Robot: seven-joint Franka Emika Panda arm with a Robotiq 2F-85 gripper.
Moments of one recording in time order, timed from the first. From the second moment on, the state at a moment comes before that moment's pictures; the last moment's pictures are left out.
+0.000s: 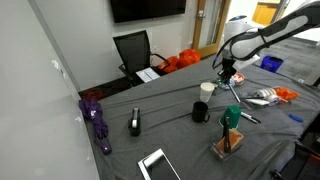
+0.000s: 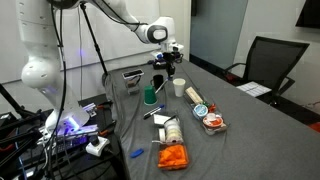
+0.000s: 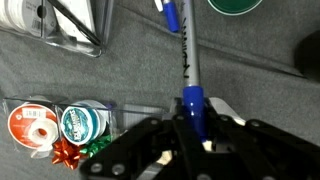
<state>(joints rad) 0.03 0.35 -0.09 -1.95 -0.18 2.27 0.19</state>
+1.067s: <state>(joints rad) 0.03 0.37 -0.10 -2.15 -0.25 2.38 0.25</state>
